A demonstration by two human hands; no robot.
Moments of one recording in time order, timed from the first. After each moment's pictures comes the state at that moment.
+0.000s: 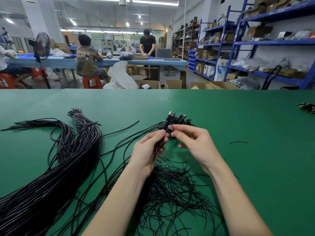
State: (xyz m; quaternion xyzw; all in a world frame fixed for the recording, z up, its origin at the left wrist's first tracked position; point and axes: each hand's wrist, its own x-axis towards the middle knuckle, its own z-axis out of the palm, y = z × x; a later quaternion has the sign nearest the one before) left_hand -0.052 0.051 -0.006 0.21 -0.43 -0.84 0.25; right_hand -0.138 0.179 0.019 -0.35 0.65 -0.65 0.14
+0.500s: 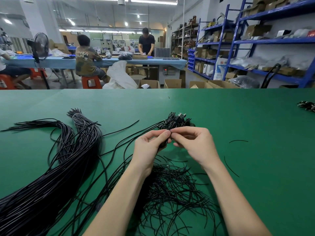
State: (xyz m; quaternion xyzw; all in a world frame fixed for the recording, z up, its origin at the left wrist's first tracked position) left_hand -0.054 0.054 -0.008 0.18 -0.53 -0.77 0.29; right_hand -0.141 0.173 0.011 -0.32 0.68 -0.65 0.09
